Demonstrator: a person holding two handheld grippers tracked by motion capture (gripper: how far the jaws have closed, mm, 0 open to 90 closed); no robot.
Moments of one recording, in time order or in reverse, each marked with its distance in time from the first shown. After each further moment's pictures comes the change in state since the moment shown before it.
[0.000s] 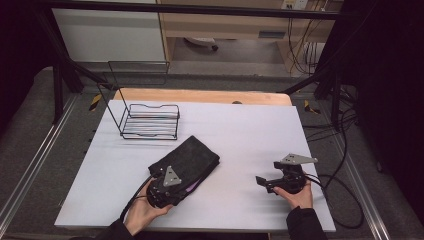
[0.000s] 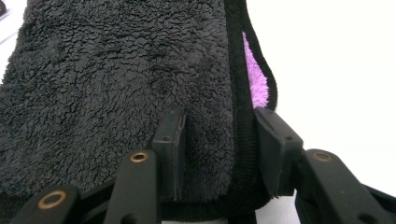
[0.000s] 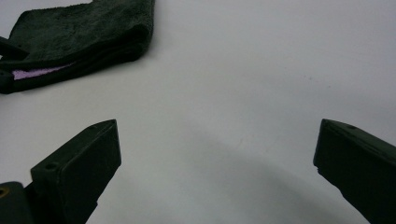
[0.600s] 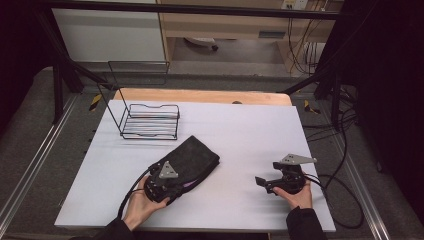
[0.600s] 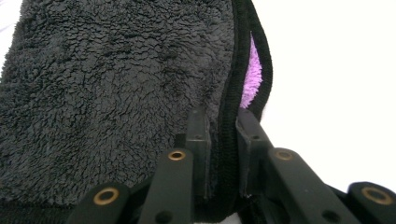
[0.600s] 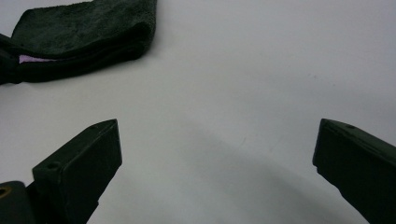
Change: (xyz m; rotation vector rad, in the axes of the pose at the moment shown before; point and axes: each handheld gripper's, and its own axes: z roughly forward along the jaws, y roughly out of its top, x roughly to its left) left arm 0.017 0.003 -0.001 0.004 -0.076 -0.046; right arm 0.001 0.000 0.001 0.007 0.009 0.007
